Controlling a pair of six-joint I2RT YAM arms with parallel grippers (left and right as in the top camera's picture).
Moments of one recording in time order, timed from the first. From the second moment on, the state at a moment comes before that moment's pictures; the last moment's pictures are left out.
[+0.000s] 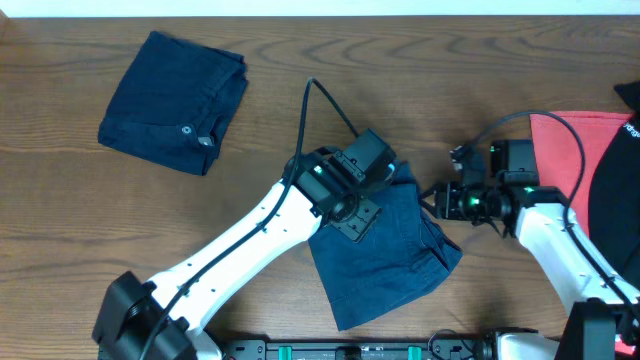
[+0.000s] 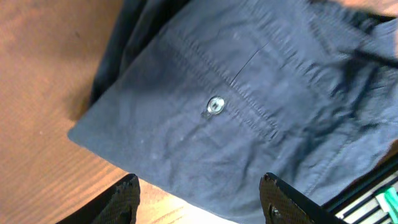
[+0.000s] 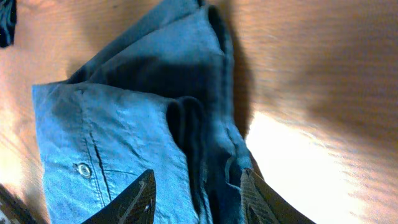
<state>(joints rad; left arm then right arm) -0.81 1.62 1.36 -1.05 0.05 -0.13 0.04 1.43 0.73 -0.49 -0.54 0.14</state>
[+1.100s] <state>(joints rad) -0.81 1.64 1.33 -1.02 0.07 -0.14 0.14 1.54 0.90 -0.29 -0.19 0.17</state>
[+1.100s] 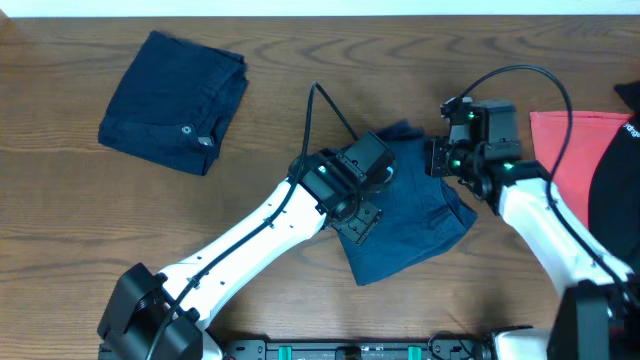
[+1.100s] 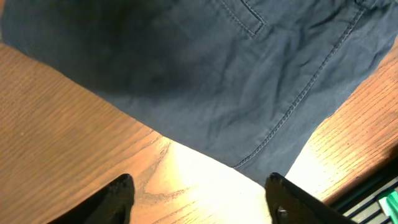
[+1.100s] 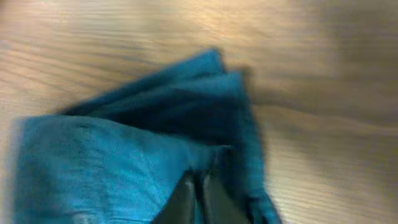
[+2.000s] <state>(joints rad) -0.73 1.78 1.27 -0.56 0.09 -0.06 0.16 1.41 0.67 -0.66 -0.24 0.44</state>
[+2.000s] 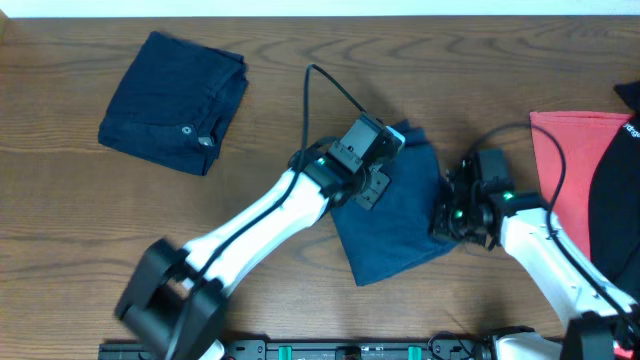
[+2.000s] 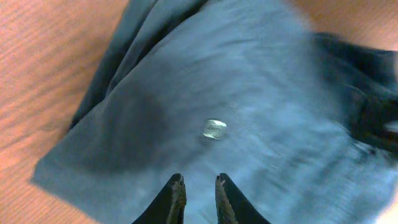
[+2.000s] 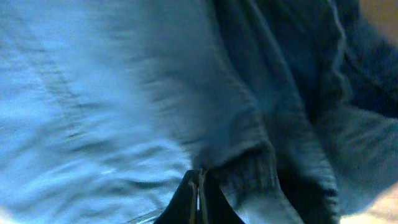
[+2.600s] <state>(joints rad) -0.53 1.86 1.33 -0.70 0.19 -0.03 0.16 1.41 0.61 -0.63 -0.25 0.43</state>
